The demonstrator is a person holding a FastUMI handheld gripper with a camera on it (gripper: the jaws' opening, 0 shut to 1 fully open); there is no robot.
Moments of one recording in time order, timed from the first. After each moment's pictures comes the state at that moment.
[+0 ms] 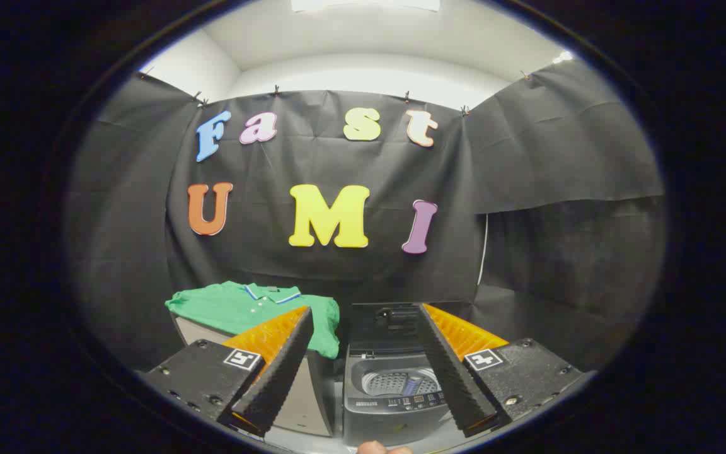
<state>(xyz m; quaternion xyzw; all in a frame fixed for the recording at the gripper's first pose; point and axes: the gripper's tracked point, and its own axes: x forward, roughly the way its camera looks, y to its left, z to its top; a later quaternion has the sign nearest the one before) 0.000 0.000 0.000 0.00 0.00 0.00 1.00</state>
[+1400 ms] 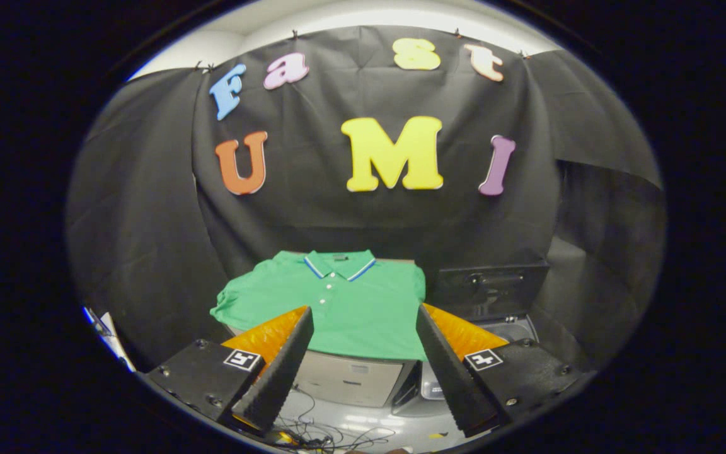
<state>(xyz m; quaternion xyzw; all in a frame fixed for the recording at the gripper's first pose) 0.118 0.159 0.002 0.01 0.23 0.11 0.97</state>
